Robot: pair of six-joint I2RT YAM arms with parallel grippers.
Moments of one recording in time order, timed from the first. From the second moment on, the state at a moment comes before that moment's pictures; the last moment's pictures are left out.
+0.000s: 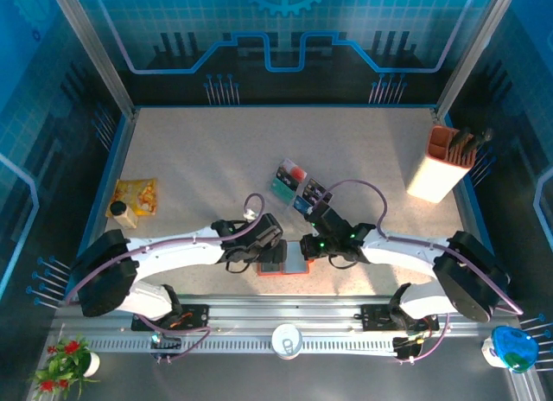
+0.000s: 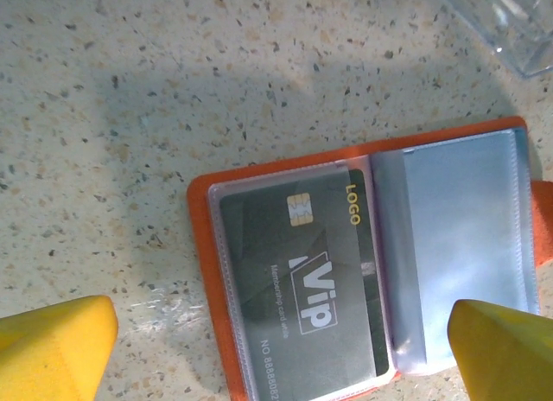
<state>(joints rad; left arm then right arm) -0.97 1.42 0.79 -0.56 -0.15 -0.92 0.82 1.36 0.59 -0.22 -0.11 0.64</state>
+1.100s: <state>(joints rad) -0.98 1.53 0.77 -0.49 -0.16 -0.93 0.83 1.51 0.60 -0.06 -0.19 0.69</state>
